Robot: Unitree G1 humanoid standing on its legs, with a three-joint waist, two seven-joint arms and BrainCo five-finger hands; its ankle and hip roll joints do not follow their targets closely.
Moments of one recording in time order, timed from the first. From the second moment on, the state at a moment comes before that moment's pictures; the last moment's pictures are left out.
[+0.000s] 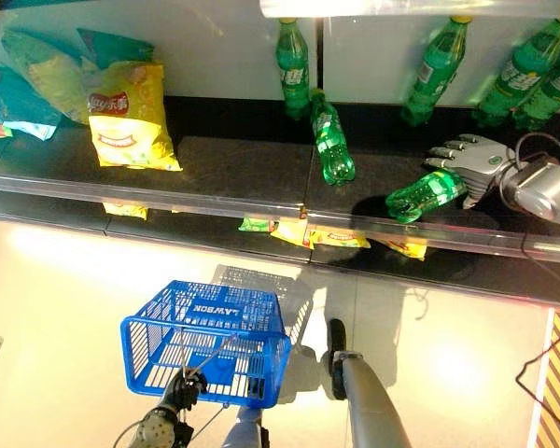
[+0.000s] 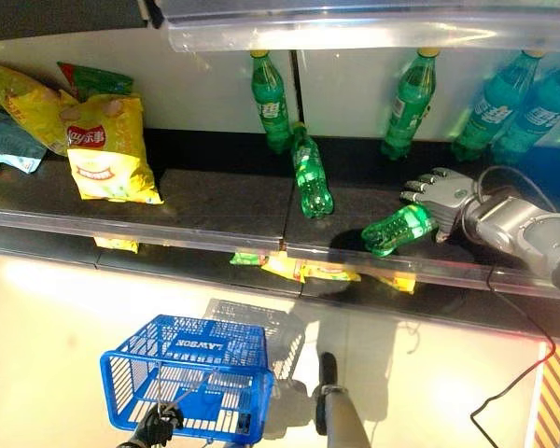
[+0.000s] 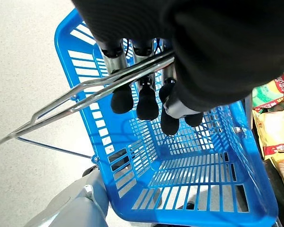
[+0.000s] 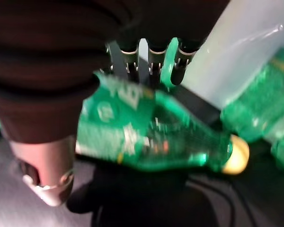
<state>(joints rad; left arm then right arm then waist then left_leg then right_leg) -0.15 0.39 -0.33 0.98 -0.05 -0.27 0.13 -1.36 -1.31 1.26 0.62 -0.56 -0.21 -0.16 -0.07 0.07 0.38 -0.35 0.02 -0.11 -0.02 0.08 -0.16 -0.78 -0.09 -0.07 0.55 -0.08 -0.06</state>
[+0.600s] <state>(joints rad) -0.13 0.40 -0.37 0.90 -0.07 -0.27 0.14 -1.31 -1.21 1.10 0.72 -0.54 -0.21 -0.18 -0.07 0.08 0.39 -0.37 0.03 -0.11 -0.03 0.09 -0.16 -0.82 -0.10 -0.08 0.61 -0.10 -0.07</state>
